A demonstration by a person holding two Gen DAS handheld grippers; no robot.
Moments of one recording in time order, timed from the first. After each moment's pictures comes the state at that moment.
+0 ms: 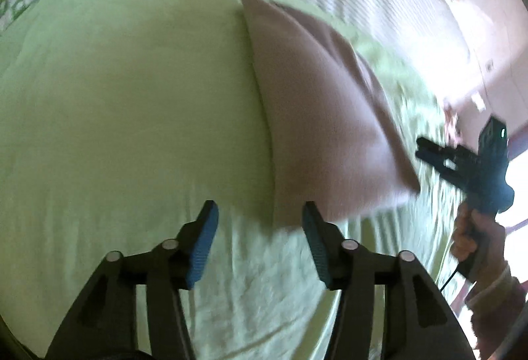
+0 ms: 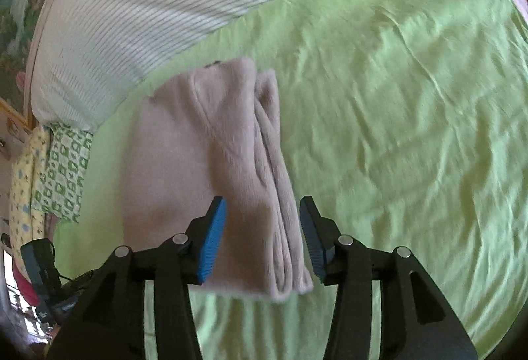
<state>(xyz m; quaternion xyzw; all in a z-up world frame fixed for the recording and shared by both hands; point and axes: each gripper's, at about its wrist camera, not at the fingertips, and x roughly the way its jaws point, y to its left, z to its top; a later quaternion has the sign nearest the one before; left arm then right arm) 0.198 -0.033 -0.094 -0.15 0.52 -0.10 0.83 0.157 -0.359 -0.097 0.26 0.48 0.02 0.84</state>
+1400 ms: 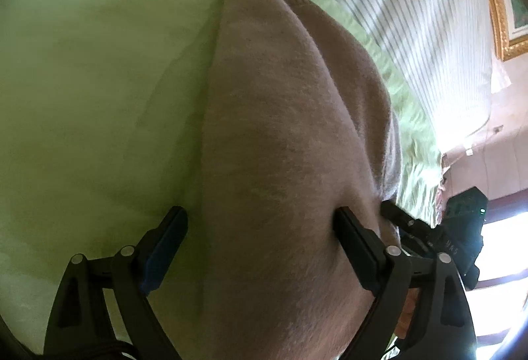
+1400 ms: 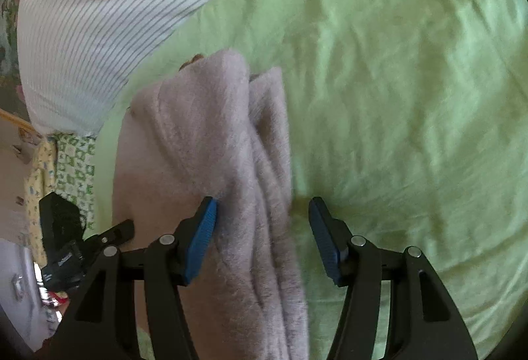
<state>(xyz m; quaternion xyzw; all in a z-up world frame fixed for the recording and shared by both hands) 0.325 -0.076 -0.150 -0.26 0.56 -0.09 0.78 0.228 -0.371 -0.148 0.32 0.53 0.08 0.78</state>
